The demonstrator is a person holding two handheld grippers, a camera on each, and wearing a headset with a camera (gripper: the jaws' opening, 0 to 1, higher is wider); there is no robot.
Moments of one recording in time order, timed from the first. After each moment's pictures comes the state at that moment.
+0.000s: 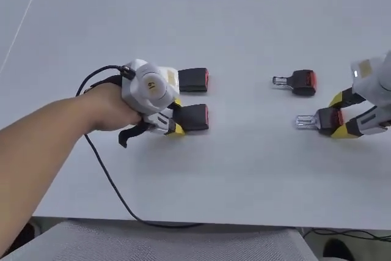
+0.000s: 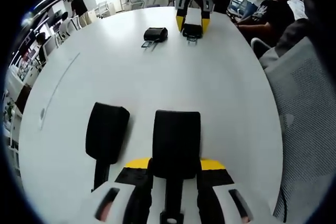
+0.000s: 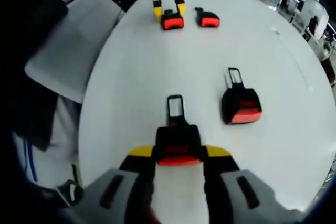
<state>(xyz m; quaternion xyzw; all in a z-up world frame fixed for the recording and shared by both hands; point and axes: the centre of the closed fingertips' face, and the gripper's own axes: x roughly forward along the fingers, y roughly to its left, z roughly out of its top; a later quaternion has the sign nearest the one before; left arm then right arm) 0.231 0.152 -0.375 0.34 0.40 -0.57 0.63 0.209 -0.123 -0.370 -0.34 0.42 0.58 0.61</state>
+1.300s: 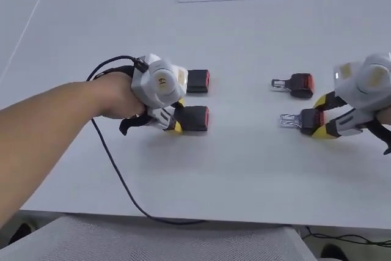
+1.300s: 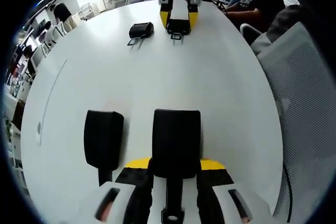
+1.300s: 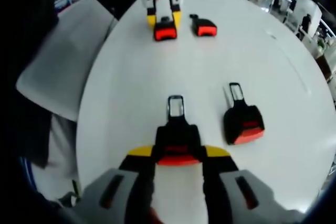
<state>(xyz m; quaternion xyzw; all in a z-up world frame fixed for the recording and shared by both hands) 0.230 0.155 -0.377 0.39 0.40 -0.59 0.59 0.211 -0.088 -0.371 -0.32 0.41 0.56 0.64</state>
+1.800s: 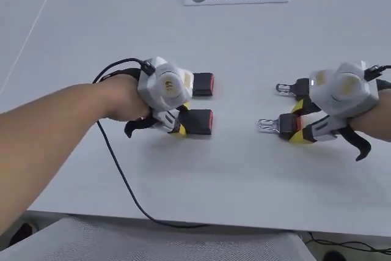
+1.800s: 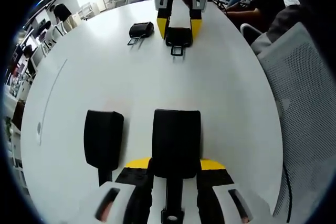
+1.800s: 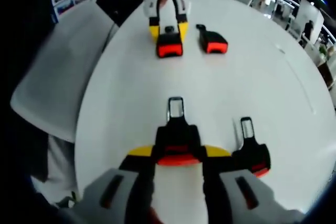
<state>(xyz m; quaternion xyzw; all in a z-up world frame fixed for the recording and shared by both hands) 0.229 0.154 -0.376 0.39 0.40 -0.58 0.59 0.215 -0.035 -0.369 -0.32 0.38 0.58 0.64</state>
